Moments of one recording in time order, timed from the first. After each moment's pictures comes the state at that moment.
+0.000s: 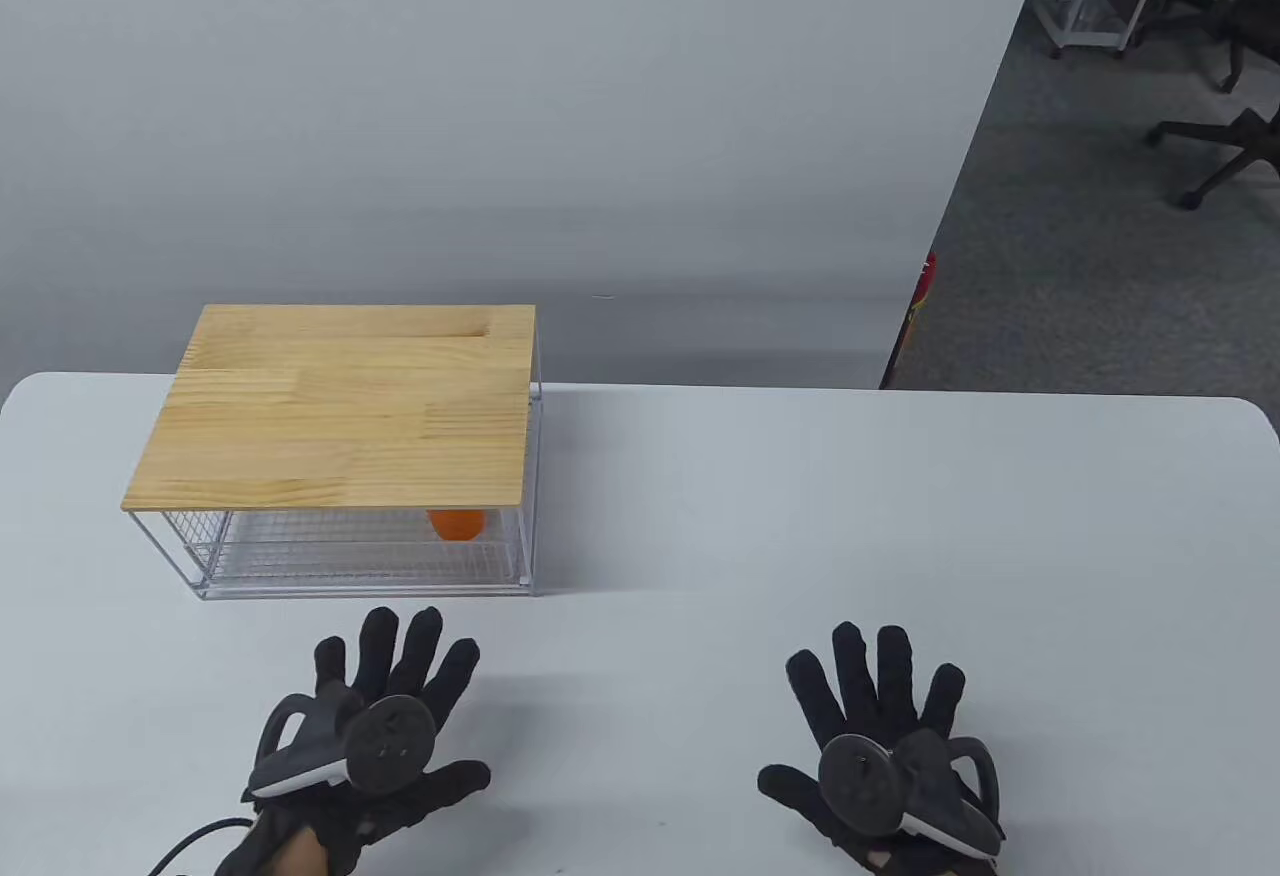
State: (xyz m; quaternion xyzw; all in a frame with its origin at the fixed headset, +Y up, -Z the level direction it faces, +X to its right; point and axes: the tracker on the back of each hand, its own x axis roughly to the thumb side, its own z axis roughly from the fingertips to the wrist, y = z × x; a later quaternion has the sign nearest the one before) left_hand -0.233 -0.728 -0.258 -0.15 -0.25 0.03 0.96; right_hand 0.176 -0.722 -0.240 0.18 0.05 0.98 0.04
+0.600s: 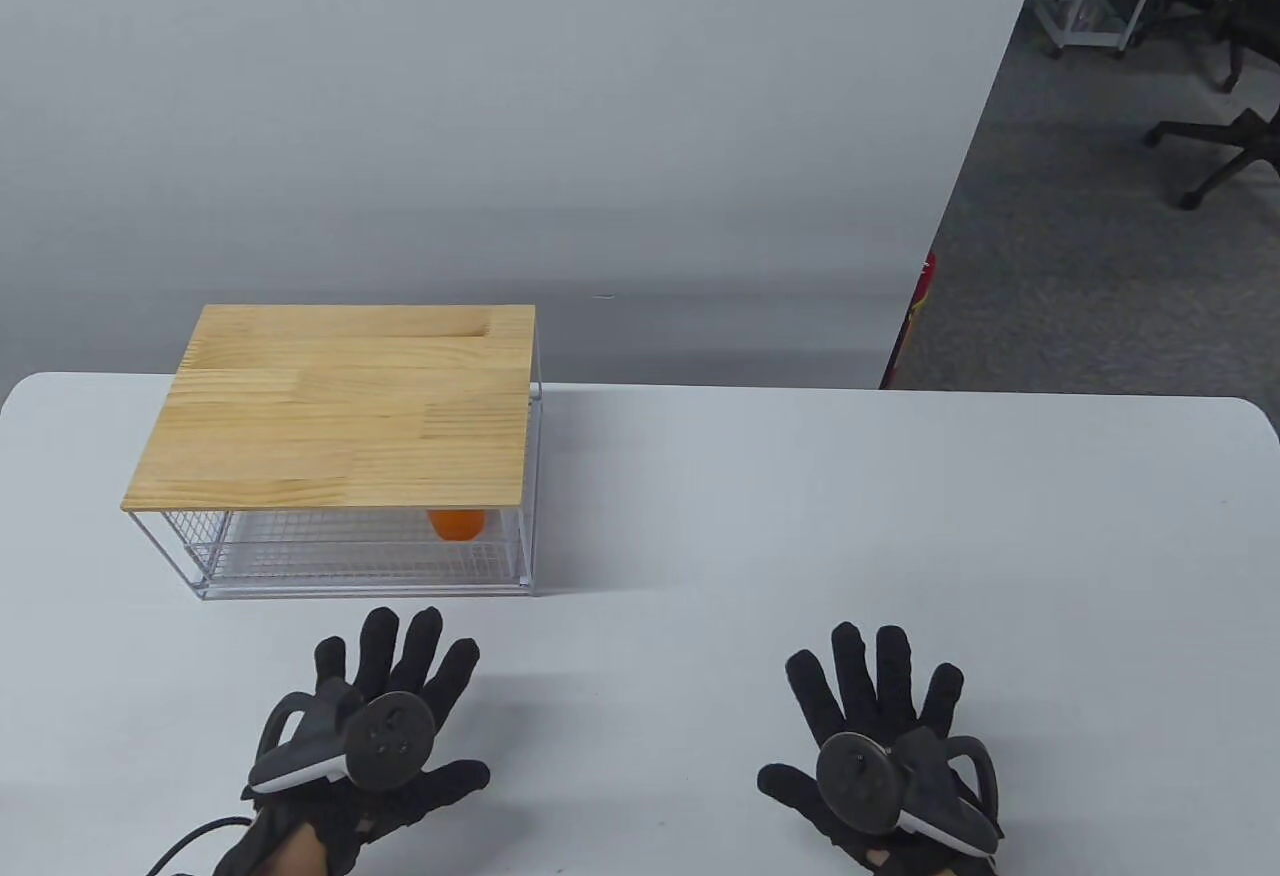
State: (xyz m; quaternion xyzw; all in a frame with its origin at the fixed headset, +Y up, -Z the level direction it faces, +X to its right) left_hand -0.233 -0.730 -0.260 -0.16 -0.25 0.04 0.95; right_hand 0.176 -0.722 -0.240 0.18 0.05 0.98 0.04
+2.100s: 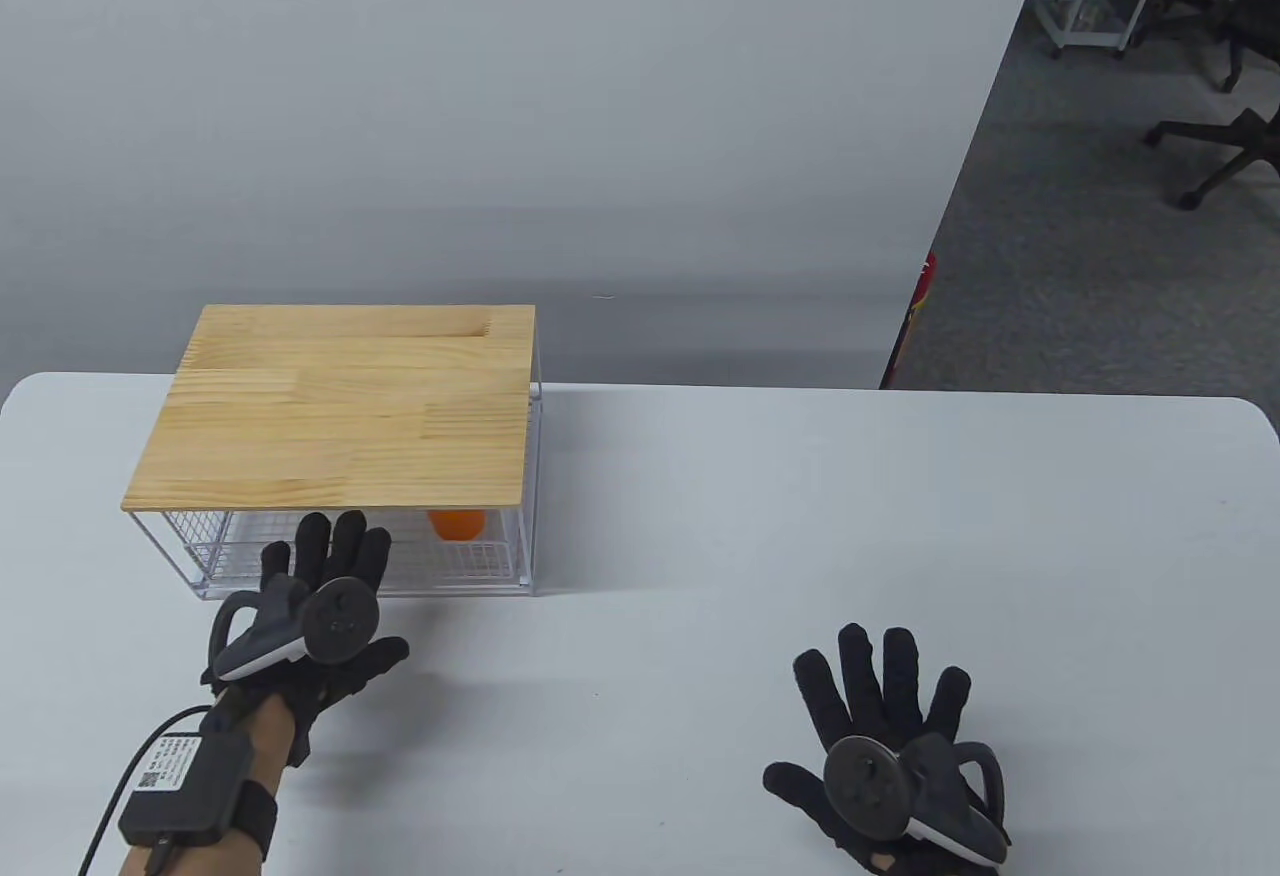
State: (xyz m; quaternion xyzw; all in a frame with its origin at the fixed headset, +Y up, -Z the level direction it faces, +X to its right) left_hand -0.304 -0.740 -0.366 -0.10 -0.15 0.00 0.98; right_hand 0.179 -0.716 -0.236 0.17 0.04 0.98 0.05
